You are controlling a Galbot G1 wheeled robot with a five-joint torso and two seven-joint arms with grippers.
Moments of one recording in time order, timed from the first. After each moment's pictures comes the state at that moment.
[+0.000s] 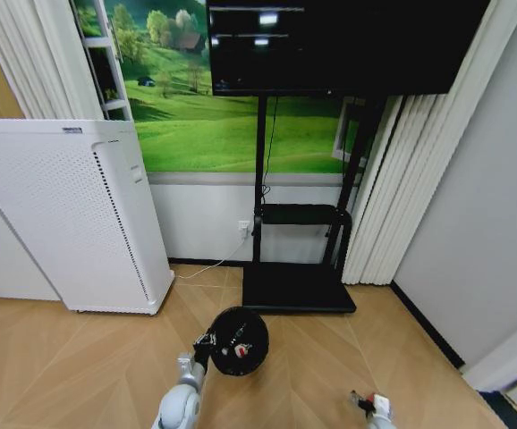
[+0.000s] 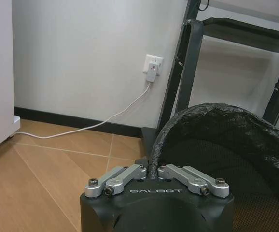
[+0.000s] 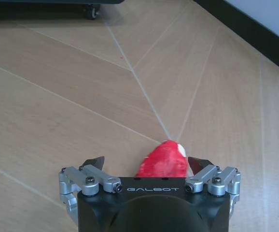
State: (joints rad) left arm 1.26 -1.44 -0.34 -1.55 -0.30 0.01 0.00; right arm -1.13 1.17 0.42 0.82 0.54 -0.02 0.25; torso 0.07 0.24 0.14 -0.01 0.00
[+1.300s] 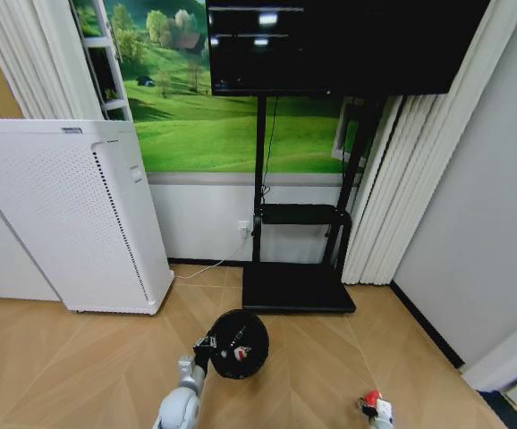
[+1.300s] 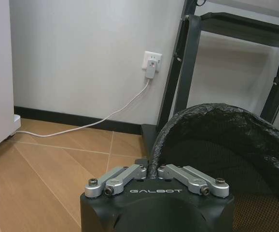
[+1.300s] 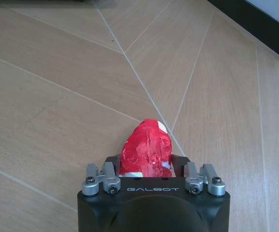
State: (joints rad) left arm 1.28 -1.43 -0.33 -1.55 -0.29 0.00 0.00; right arm -1.06 1.22 0.46 0.67 0.48 0.01 0.23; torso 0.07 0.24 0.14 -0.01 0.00
